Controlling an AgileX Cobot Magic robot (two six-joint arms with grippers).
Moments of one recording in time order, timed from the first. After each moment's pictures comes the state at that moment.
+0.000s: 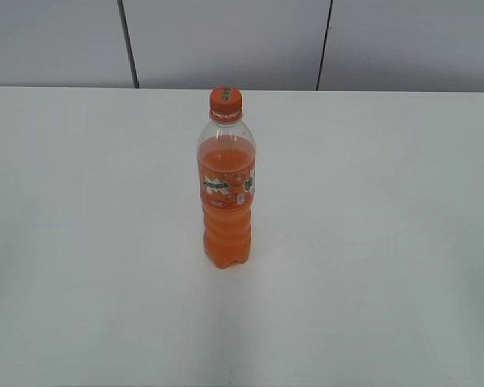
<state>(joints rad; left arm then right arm) -0.07 0.00 -0.53 0.01 0.60 0.03 0.00 -0.01 -0.44 0.00 1.02 -0.13</state>
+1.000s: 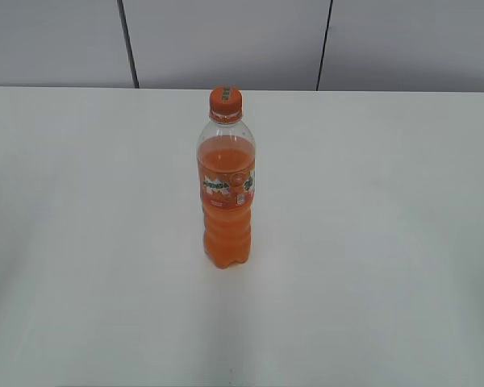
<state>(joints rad) -0.07 0.30 -0.30 0.03 -0.02 0.03 0.00 -0.01 -0.44 0.00 1.02 -0.13</state>
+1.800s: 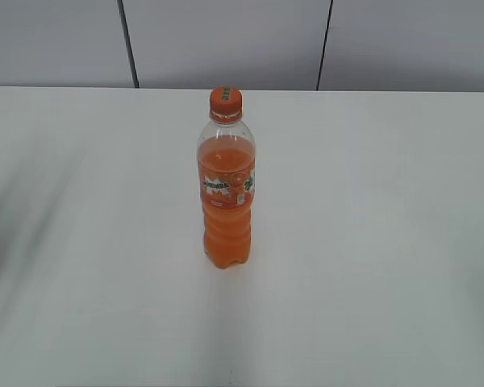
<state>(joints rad) -0.07 1.04 -0.30 0.07 -0.65 0.03 0.00 -0.01 -0.44 0.00 1.02 -0.13</state>
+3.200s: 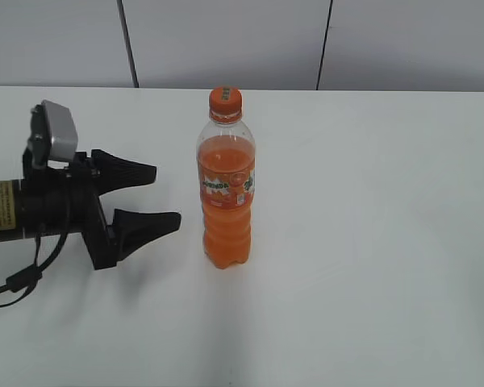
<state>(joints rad) -0.11 1.88 -0.59 1.16 -1.10 -0.41 0.00 -0.01 -0.44 0.00 1.02 -0.13</state>
